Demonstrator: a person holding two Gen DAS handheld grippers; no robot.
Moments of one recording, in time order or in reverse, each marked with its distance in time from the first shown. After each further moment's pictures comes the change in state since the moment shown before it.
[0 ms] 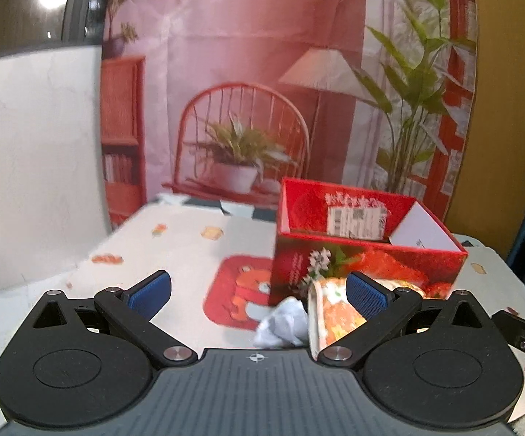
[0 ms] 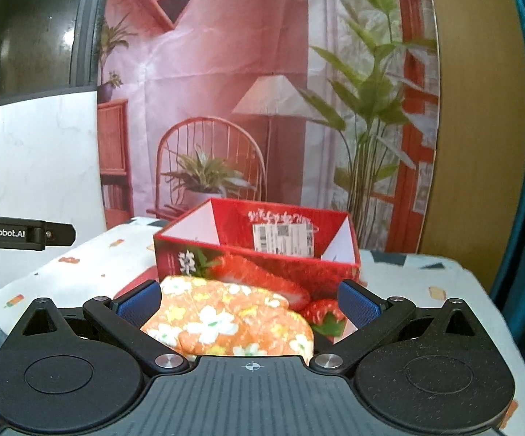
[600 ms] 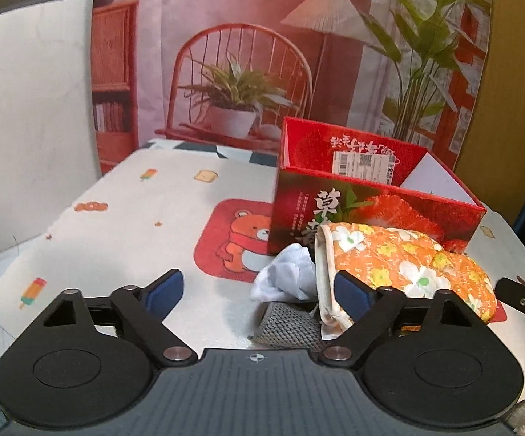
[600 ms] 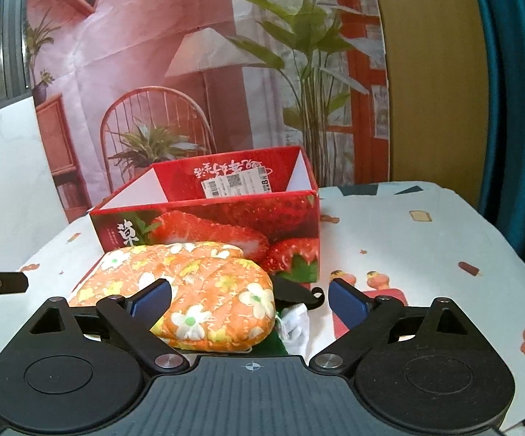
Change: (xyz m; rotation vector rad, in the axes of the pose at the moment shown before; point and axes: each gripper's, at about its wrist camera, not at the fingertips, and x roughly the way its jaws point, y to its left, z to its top) left arm 0.052 0.004 -0.031 -0.011 0.149 -0.002; right arm 0.050 -0.041 -0.038 0.216 0.110 -0.080
